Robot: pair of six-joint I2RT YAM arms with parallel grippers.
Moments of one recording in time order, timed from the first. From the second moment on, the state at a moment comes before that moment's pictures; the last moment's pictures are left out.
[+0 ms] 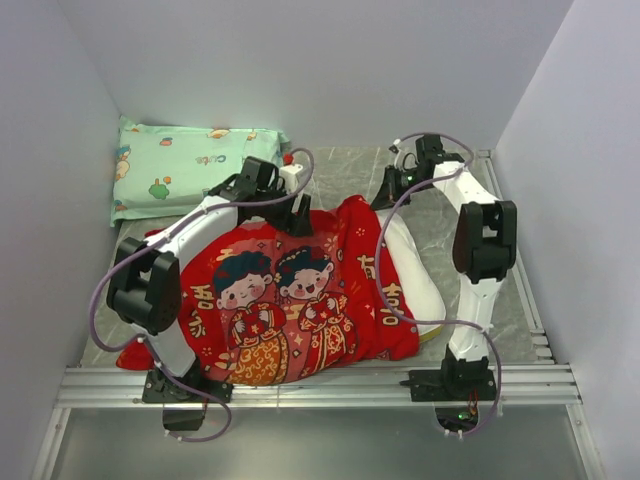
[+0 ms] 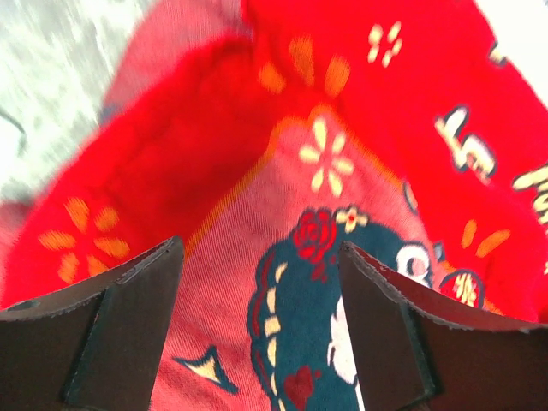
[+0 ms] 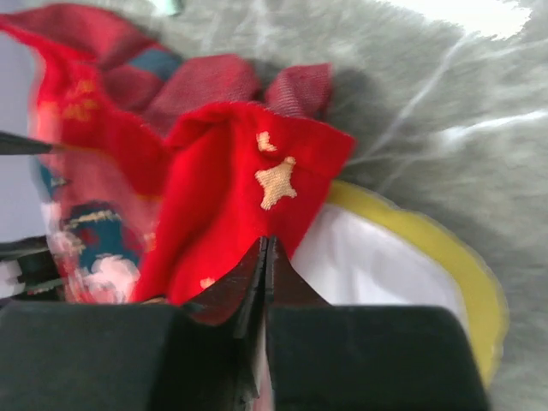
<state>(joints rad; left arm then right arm) -0.44 1.72 1.36 -0.44 0.50 -0.02 0.08 2.12 1.74 -0.74 -0.77 0.09</state>
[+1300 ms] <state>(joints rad) -0.69 2.29 1.93 -0.63 0.44 0.03 -0.67 1.76 1.25 -0.88 -0.48 -0.35</state>
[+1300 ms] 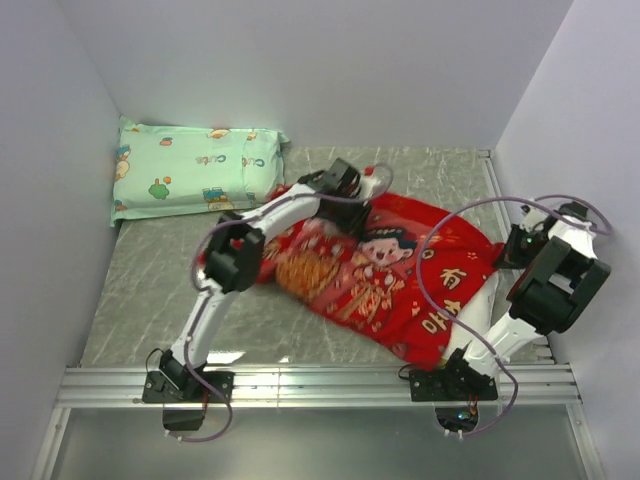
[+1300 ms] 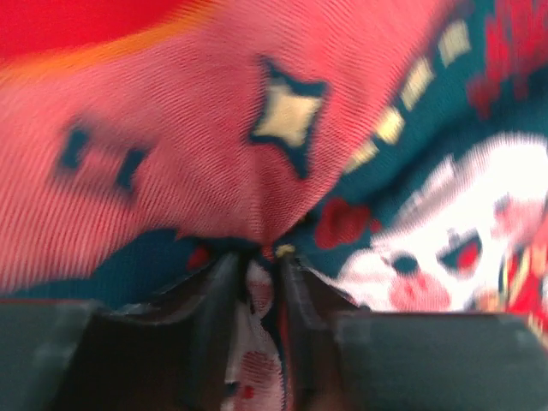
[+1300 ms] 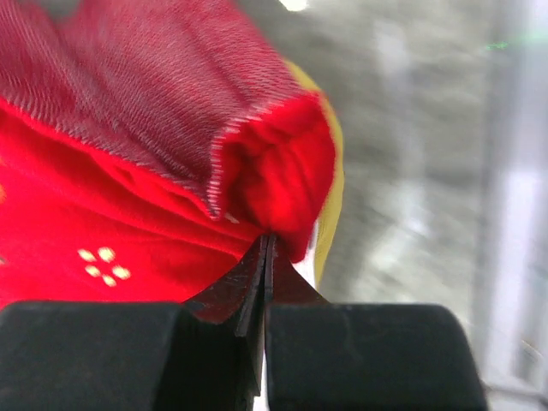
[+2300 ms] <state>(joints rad) -0.50 2.32 1.94 -0.60 0.54 -0.08 -0.37 1.68 1.04 -1.01 -0.45 -0.65</state>
